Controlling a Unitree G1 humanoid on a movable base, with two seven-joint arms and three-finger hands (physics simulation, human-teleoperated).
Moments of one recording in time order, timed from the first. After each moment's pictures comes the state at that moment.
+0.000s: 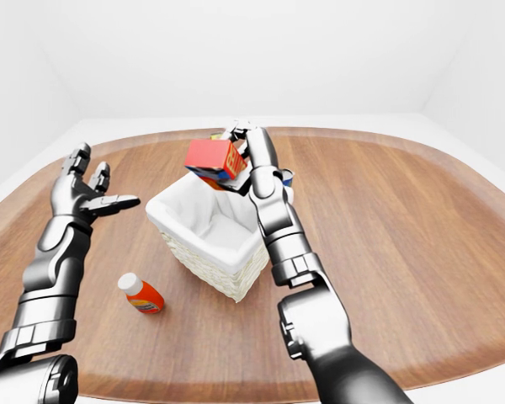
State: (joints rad) left arm -0.54 0.35 0.27 0.37 -0.37 0.09 -0.09; right arm -0.98 -0.01 0.00 0.68 -0.33 0.09 -0.15
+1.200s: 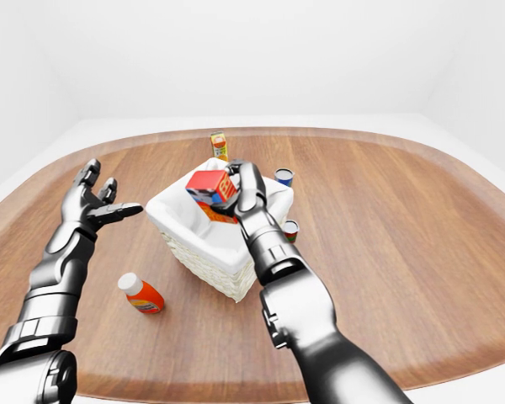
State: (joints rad) left arm -0.57 0.37 0.26 0.54 -0.38 0.09 -0.11; right arm -1.13 0.07 -0.01 1.22 -0.23 0.09 -0.31
